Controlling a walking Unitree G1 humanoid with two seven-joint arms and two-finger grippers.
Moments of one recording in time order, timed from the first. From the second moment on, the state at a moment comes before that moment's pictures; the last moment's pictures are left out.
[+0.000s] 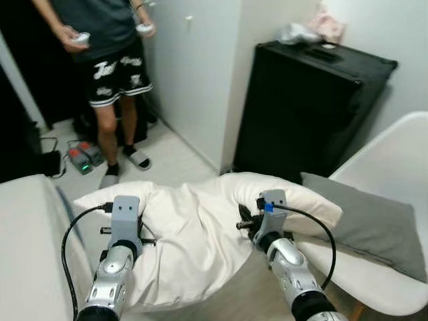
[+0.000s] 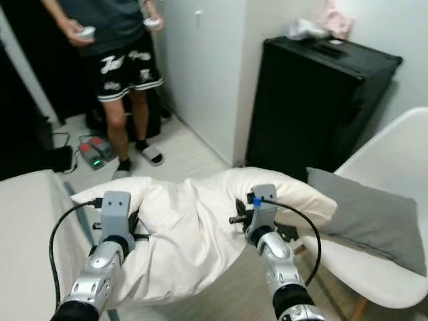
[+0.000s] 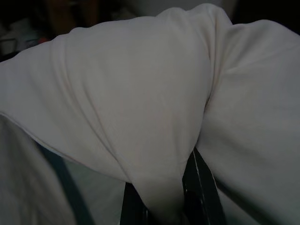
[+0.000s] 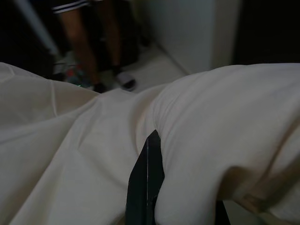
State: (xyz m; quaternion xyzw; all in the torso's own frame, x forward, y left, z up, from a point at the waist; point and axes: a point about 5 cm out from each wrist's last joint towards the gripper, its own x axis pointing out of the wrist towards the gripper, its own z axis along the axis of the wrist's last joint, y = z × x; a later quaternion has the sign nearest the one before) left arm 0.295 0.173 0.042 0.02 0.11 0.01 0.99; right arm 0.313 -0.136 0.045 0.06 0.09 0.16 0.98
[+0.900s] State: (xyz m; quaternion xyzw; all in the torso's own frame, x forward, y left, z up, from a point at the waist) left arm 0.297 0.176 0.043 0.03 0.12 0.02 0.99; right arm 0.316 -0.135 0.048 0.06 0.09 0.16 0.98
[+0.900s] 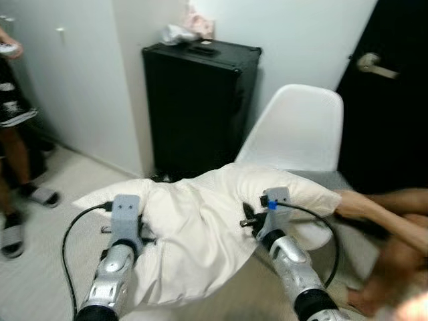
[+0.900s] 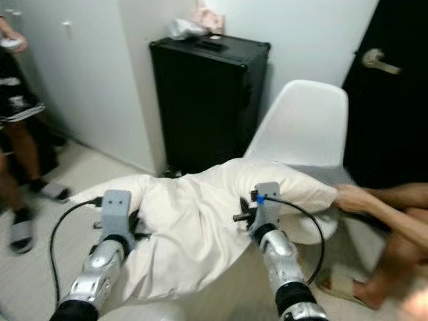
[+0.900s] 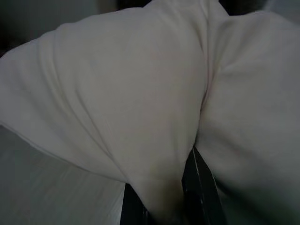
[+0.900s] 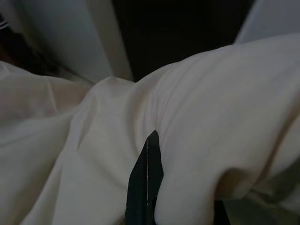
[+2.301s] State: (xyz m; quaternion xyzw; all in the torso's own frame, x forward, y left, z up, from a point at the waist) left arm 0.303 0.160 0.025 0.07 0.18 -0.03 0.98; right arm 0.300 -0.177 0.011 0.06 0.19 0.00 0.98
